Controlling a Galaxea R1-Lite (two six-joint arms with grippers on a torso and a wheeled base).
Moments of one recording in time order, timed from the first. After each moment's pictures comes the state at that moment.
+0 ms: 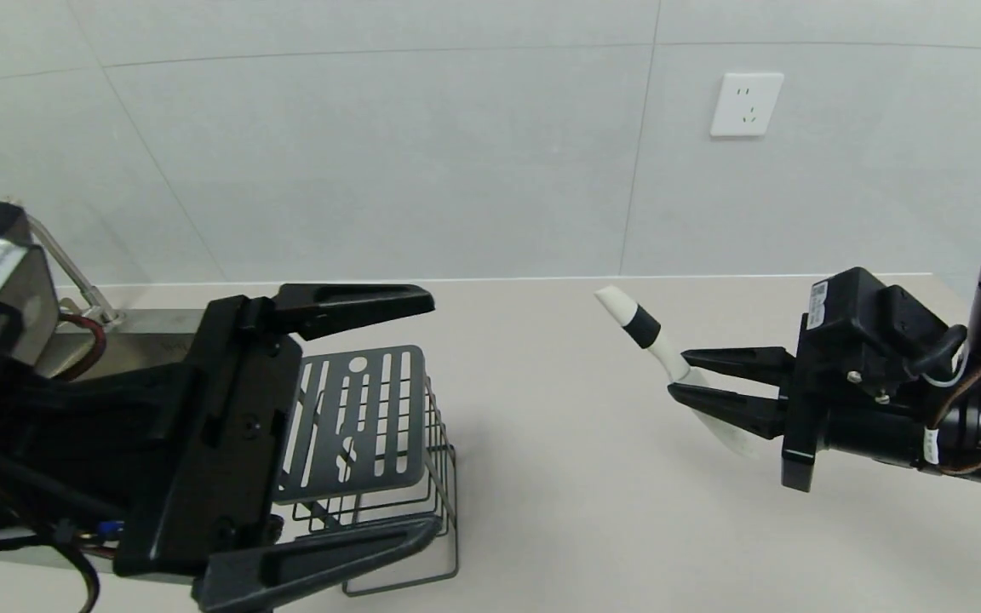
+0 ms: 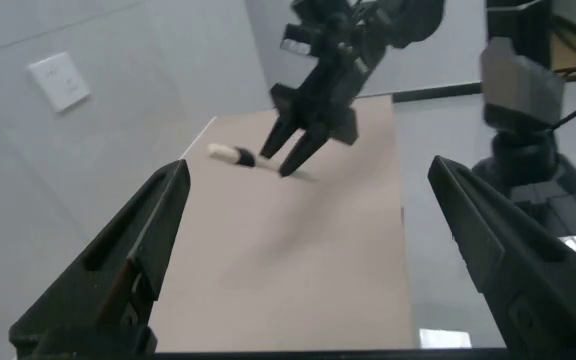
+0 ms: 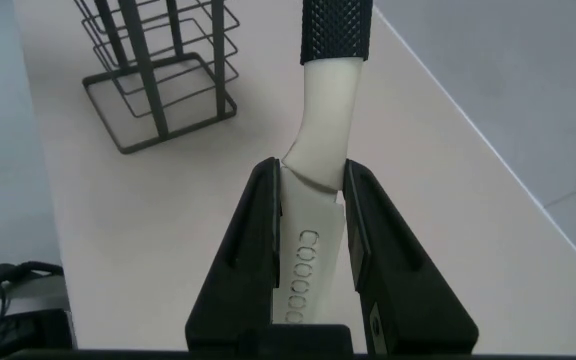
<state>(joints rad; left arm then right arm) -0.50 1.41 -0.51 -1.20 -0.97 0.13 0.53 1.46 -0.66 -0.65 0.43 -0.54</state>
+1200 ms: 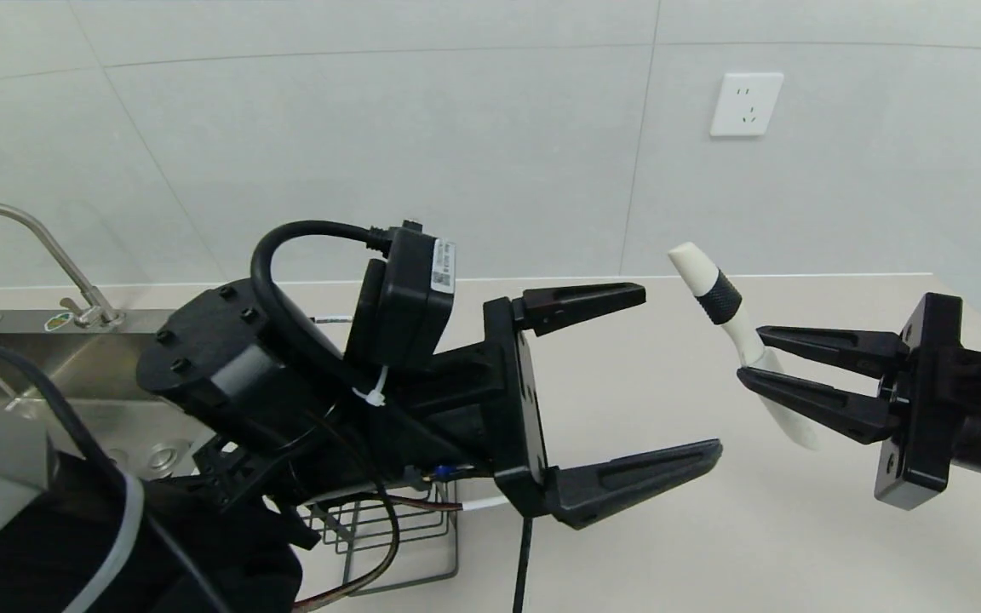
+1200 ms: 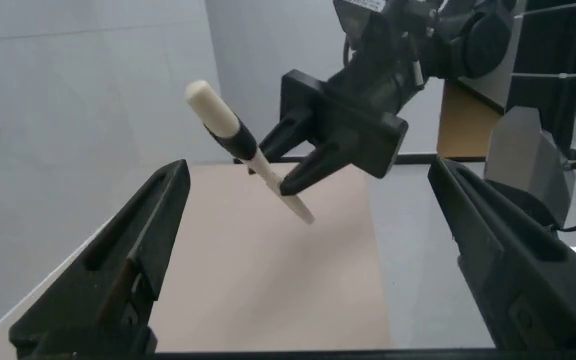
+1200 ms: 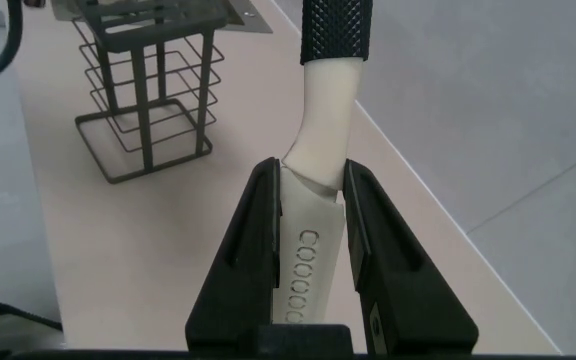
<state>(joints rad) -0.77 1.85 -0.73 -1.51 -0.73 -0.04 0.52 1.27 -0.58 -0.67 0.43 -0.57</state>
